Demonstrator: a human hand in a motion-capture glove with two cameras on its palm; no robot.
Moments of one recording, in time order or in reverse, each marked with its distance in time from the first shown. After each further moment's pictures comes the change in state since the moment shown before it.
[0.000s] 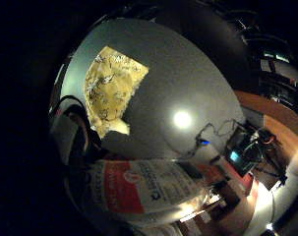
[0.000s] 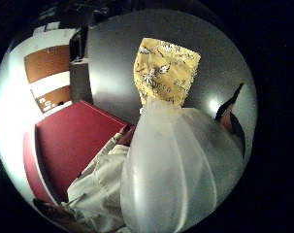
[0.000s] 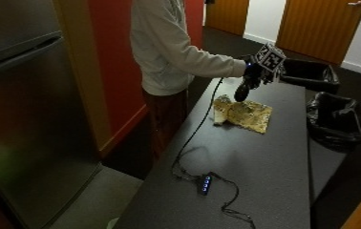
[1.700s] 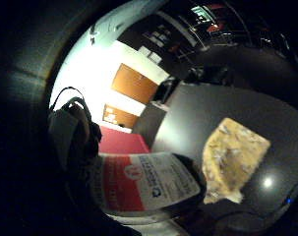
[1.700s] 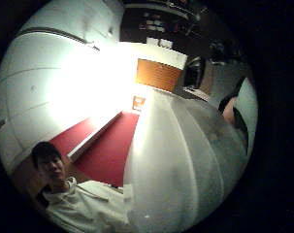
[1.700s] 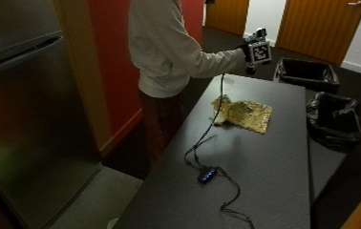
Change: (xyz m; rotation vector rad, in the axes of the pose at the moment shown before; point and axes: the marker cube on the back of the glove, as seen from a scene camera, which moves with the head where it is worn) arm -0.032 0.096 -0.100 0.499 -1.349 -0.678
